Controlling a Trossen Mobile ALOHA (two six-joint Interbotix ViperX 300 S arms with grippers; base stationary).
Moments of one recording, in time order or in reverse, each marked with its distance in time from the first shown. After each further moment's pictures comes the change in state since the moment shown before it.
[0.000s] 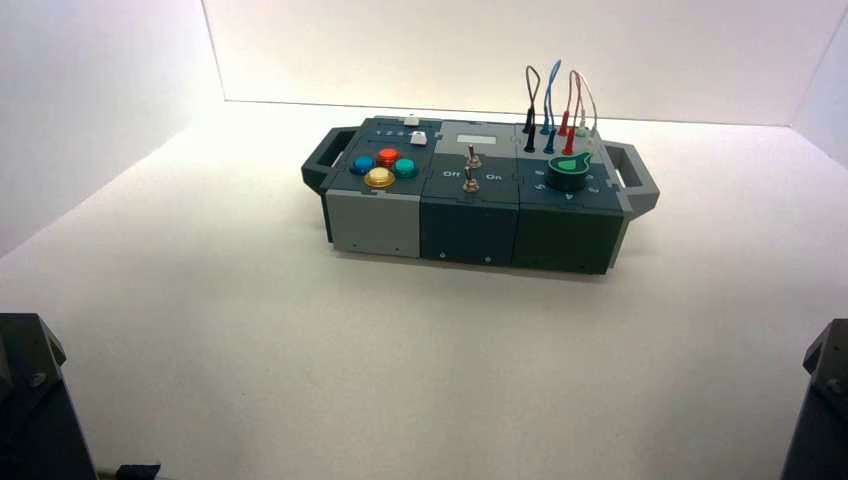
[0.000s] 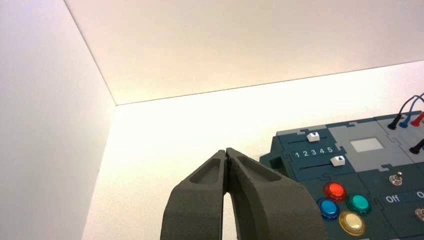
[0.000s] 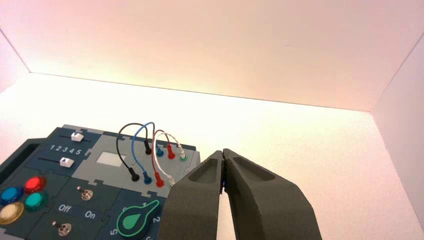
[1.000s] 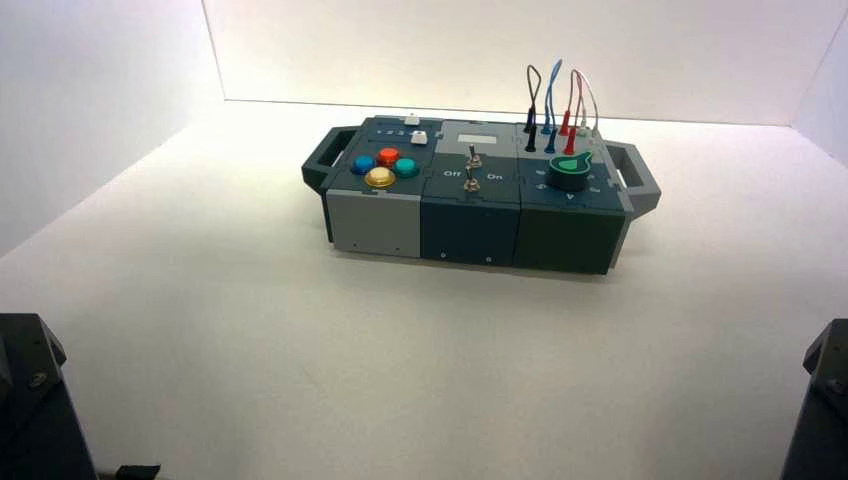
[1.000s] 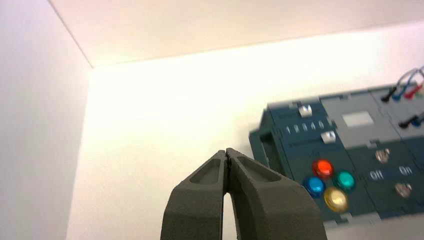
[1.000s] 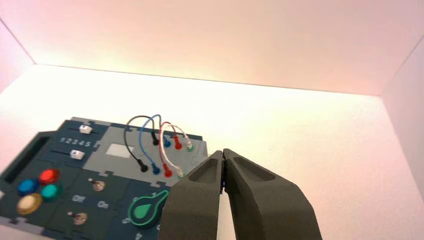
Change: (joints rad) left arm -0.002 0.149 -0.215 -0.006 0.328 -0.012; right arm 0.009 0.015 -0.100 0.052 0.187 -0.002
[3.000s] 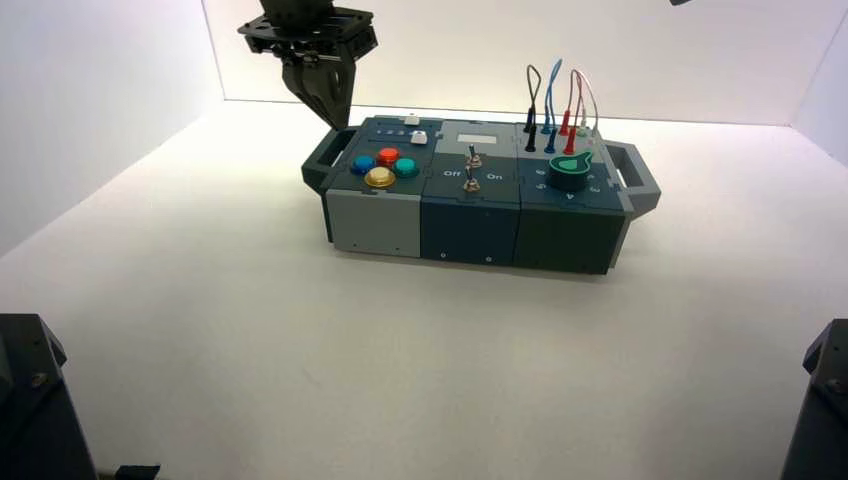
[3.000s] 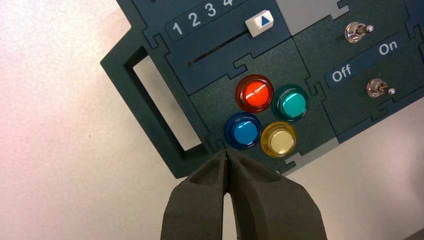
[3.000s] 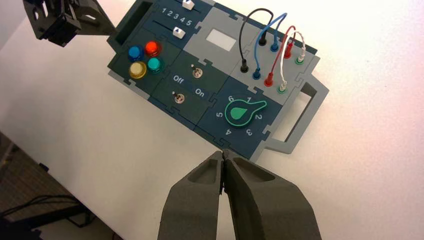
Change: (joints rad) left arm -0.249 0.680 -0.405 -0.046 0.430 0.081; right arm 0.247 0.184 -0.230 0.181 0.545 -0.170
